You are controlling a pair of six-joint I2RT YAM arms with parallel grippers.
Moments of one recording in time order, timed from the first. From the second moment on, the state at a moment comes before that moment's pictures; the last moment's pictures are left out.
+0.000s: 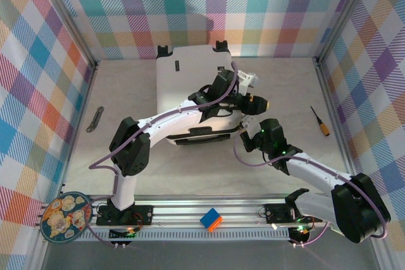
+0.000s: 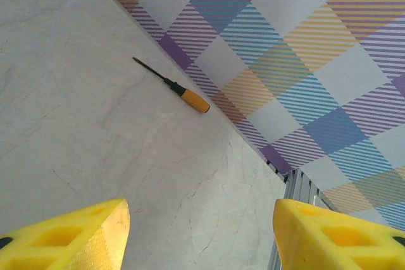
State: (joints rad) left arm -0.83 1.98 1.69 -0.13 0.45 -0.49; right arm 0.48 1.13 0.42 0.18 -0.12 -0.22
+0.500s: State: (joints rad) left arm -0.69 1.91 1.65 -0.17 0.43 -0.47; right arm 0.40 1.17 0.42 0.25 -0.11 -0.19
